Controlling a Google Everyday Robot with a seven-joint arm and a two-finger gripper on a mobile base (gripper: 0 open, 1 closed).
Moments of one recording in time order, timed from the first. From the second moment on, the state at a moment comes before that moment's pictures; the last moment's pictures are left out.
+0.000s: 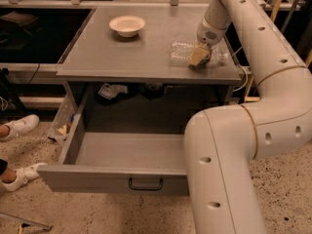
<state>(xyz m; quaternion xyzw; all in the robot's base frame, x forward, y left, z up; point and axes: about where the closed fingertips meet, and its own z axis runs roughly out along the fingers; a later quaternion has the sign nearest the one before) 0.775 -0.159 0.835 -0.60 0.78 0.03 0.18</state>
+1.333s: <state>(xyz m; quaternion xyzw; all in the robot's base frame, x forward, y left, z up) 0.733 -0.134 0.923 -0.61 0.75 0.06 0.26</state>
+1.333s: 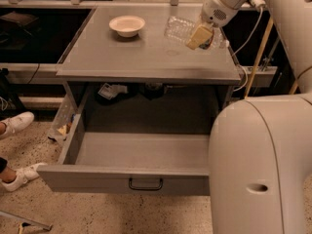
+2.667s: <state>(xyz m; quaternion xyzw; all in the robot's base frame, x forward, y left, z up) 0.592 -0.073 0.965 -0.61 0.72 0.14 0.30</state>
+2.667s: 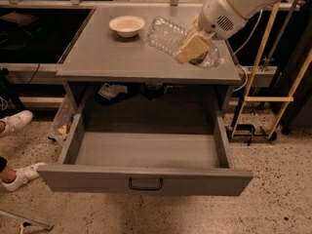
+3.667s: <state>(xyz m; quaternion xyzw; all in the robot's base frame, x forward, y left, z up) 0.594 -0.065 0.851 -0.61 0.72 0.14 0.30</state>
